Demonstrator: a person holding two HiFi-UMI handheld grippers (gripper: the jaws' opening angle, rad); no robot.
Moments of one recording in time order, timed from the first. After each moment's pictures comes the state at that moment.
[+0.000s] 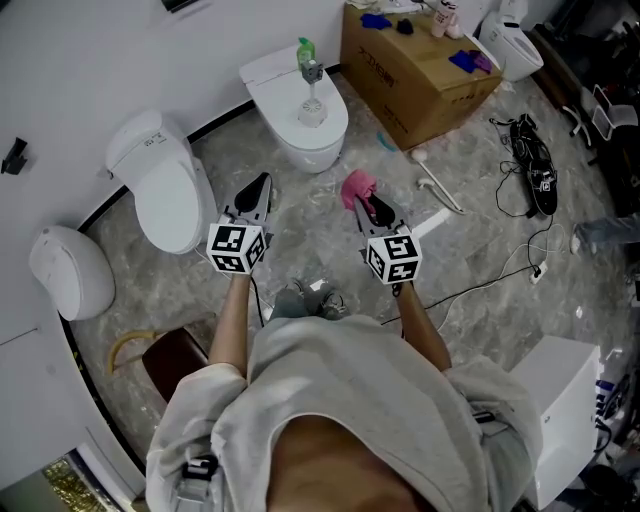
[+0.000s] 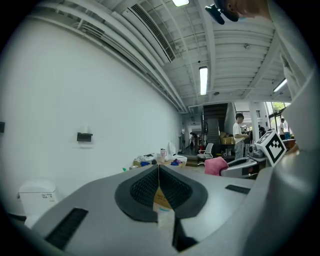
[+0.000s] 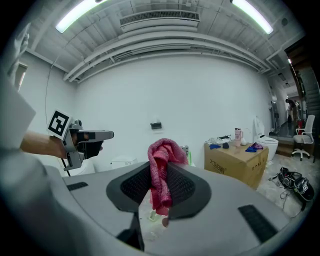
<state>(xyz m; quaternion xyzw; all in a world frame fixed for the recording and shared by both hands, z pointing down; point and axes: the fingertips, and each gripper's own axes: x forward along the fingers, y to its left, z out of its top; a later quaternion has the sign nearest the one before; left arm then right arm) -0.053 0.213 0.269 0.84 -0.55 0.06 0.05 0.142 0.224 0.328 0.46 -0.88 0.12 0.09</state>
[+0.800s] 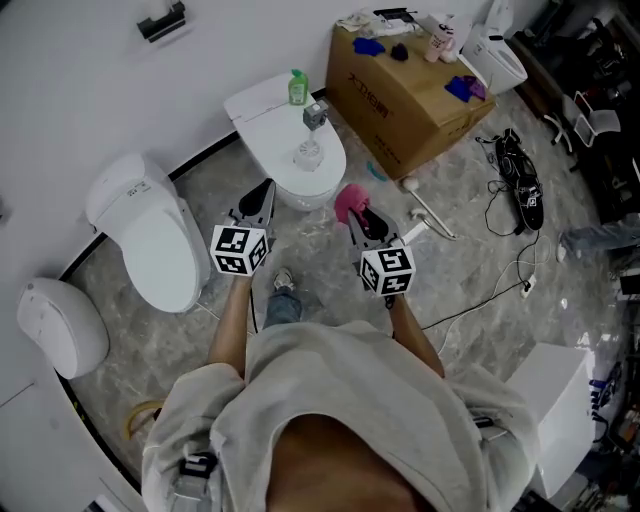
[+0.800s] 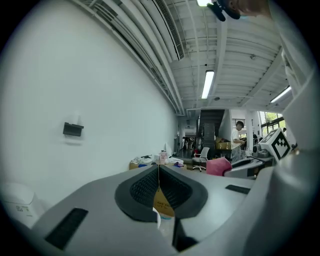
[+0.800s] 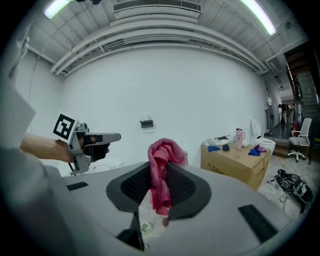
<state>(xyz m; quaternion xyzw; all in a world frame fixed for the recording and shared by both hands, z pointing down) -0.111 0.029 0.295 0.86 -0.50 0.03 0.07 0.069 0.074 0.336 0.50 -0.85 0.13 0.10</state>
